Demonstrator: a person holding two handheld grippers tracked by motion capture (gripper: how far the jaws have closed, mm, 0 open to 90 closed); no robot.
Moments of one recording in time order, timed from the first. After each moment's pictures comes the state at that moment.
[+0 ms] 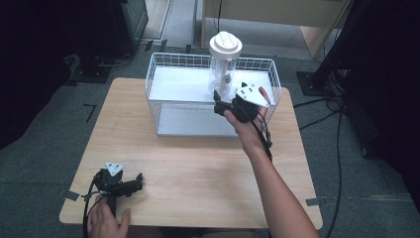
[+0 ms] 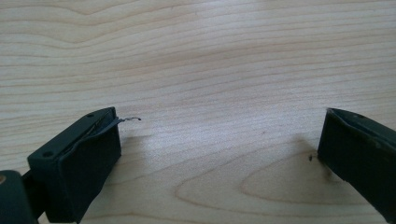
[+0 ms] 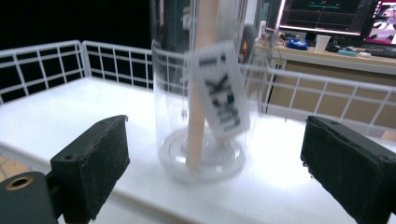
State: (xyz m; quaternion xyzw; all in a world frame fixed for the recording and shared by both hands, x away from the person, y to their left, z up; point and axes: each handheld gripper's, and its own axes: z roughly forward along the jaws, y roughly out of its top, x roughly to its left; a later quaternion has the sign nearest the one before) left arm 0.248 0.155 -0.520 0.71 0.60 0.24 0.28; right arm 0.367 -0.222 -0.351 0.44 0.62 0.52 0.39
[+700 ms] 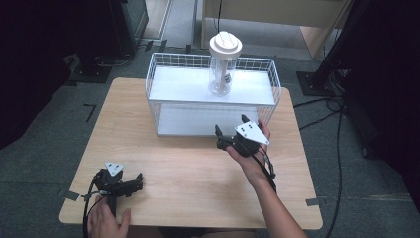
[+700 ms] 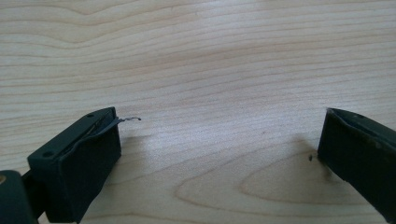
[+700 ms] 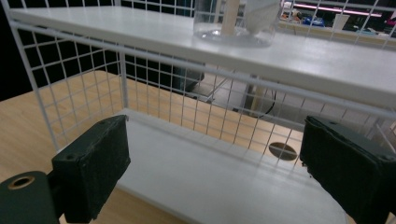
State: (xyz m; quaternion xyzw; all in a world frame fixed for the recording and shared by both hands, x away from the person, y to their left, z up) left arm 0.248 0.155 -0.520 0.71 0.60 0.24 0.28; right arm 0.304 -0.229 -0.415 0.43 0.66 0.50 0.37
